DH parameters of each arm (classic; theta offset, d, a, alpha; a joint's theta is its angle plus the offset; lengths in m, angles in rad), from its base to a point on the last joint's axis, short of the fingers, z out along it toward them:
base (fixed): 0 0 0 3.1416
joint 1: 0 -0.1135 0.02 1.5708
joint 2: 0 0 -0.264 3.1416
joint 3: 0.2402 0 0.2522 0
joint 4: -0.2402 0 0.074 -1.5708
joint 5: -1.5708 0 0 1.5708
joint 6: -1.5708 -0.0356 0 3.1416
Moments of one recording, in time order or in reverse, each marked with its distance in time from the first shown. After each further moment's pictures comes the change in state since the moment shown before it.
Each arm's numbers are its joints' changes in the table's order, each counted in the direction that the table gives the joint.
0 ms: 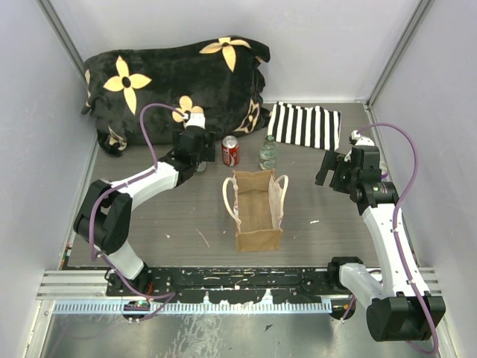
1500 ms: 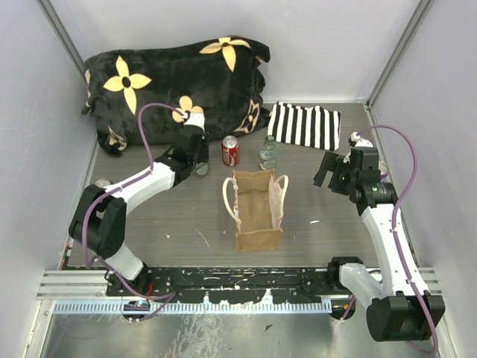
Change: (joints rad) left arm -0.002 -0.043 0.001 -0.047 -0.045 -0.020; right arm 0.000 0.000 -0.016 0.002 0.023 -0.028
